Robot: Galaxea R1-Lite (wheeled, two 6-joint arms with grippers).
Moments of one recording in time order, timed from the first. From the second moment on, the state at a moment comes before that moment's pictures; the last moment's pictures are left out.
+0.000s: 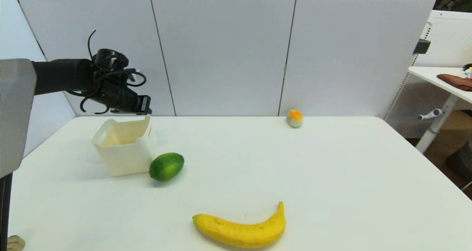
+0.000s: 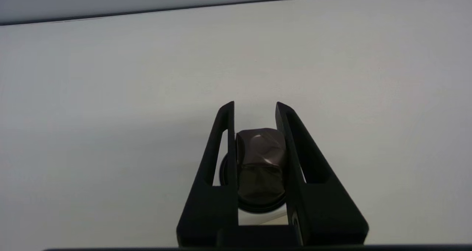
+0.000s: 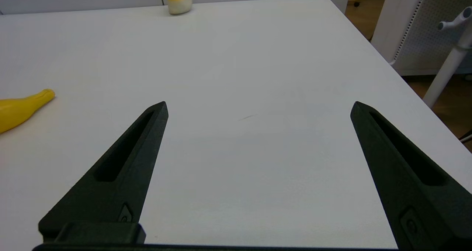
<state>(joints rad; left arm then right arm) -0.02 2.22 -1.97 0.54 -0.14 0.07 0.00 0.00 0.00 0.00 -0.03 0.04</state>
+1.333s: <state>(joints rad) 0.05 2.08 -1.97 0.48 -0.14 0.09 0.00 0.00 0.00 0.00 -0.03 0.04</state>
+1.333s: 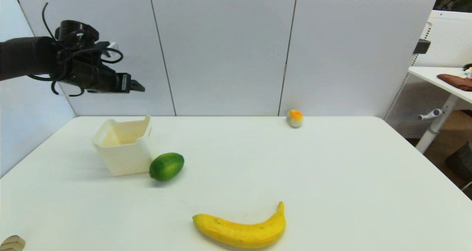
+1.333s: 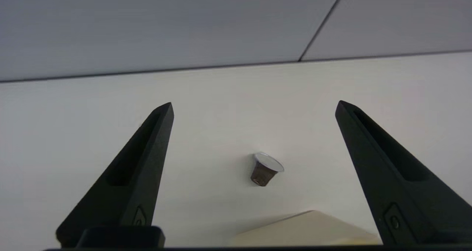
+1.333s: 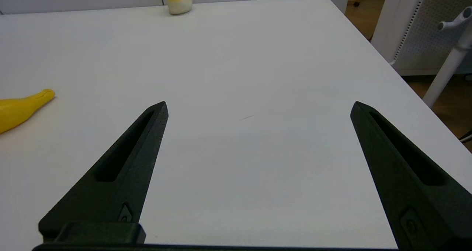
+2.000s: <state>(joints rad) 0.02 1.60 -1.69 0.47 -0.14 0.13 0.00 0.00 0.00 0.00 -0.03 0.04</state>
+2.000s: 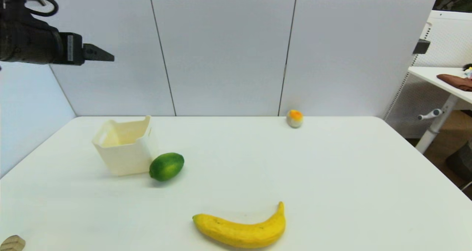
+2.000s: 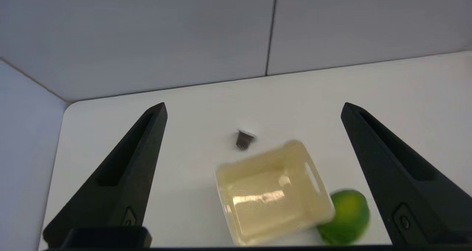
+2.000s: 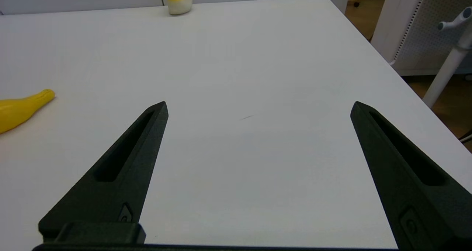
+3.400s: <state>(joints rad) -0.01 0.15 -0.24 0.07 -0.14 0.20 0.00 0.00 0.00 0.00 -0.03 0.04</state>
